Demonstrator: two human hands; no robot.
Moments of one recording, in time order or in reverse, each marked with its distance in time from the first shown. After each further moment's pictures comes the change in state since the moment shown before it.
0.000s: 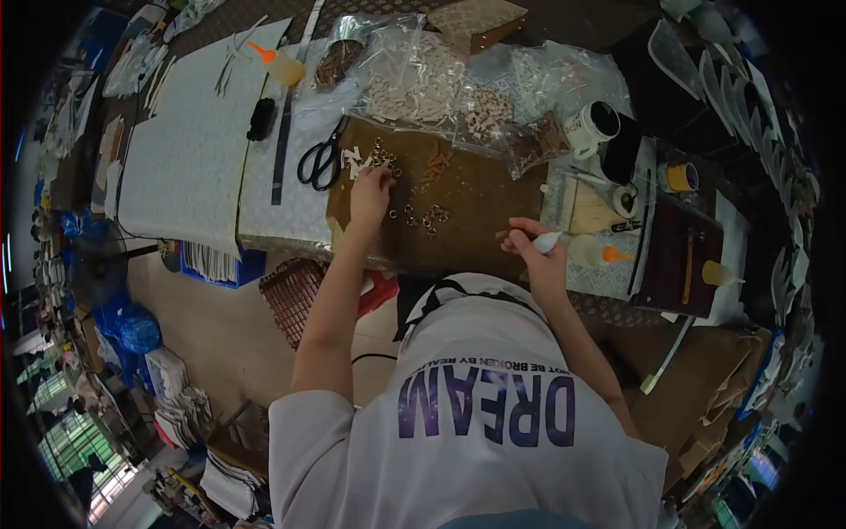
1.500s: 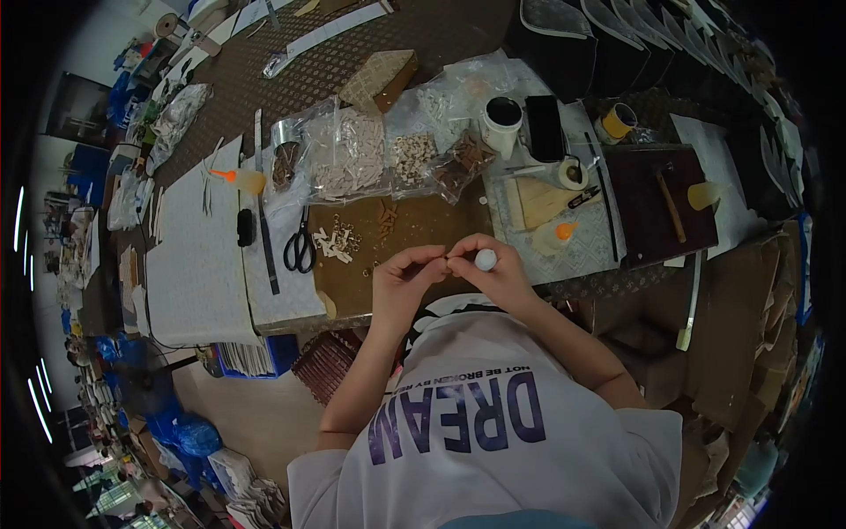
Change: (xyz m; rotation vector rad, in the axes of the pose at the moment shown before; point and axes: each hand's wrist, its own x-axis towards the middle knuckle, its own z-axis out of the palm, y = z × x) left_hand -0.086 0.247 -0.061 -1.024 -0.460 -0.227; right_hand -0.032 -0.041 -0.028 -0.035 -0.196 -0.293
